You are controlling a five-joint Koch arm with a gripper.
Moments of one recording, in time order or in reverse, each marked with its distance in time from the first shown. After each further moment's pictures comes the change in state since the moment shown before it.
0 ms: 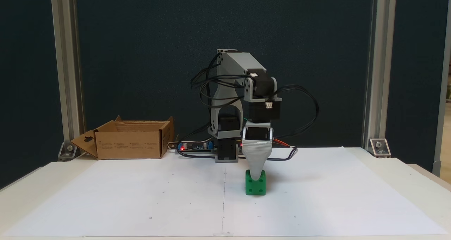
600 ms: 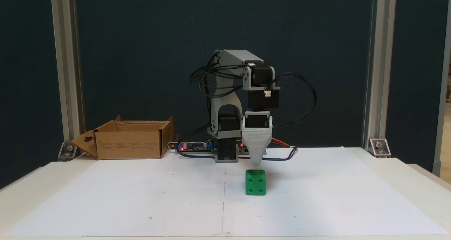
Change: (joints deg) arm -0.8 6.5 -0.4 3.3 0.0
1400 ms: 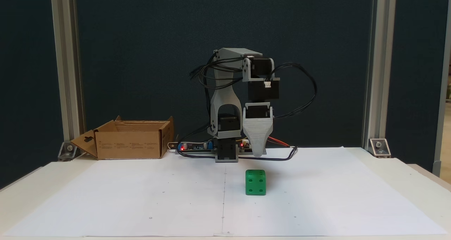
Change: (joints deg) arm -0.2 2.3 -3.3 2.2 0.0
